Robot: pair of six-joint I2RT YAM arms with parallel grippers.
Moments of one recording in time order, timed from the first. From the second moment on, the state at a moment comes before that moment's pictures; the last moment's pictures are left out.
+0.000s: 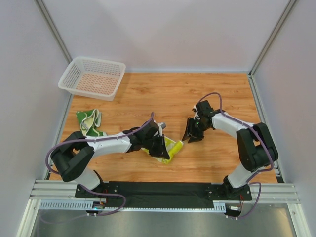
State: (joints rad) left arm -0.91 1.53 0.78 -0.11 0.37 -0.84; right arm 0.37 1.65 0.94 -0.54 -0.41 0.54
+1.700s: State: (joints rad) left arm -0.73 1.78 0.69 0.12 0.72 -1.04; right arm 0.45 1.56 0.65 -0.13 -0.66 0.60
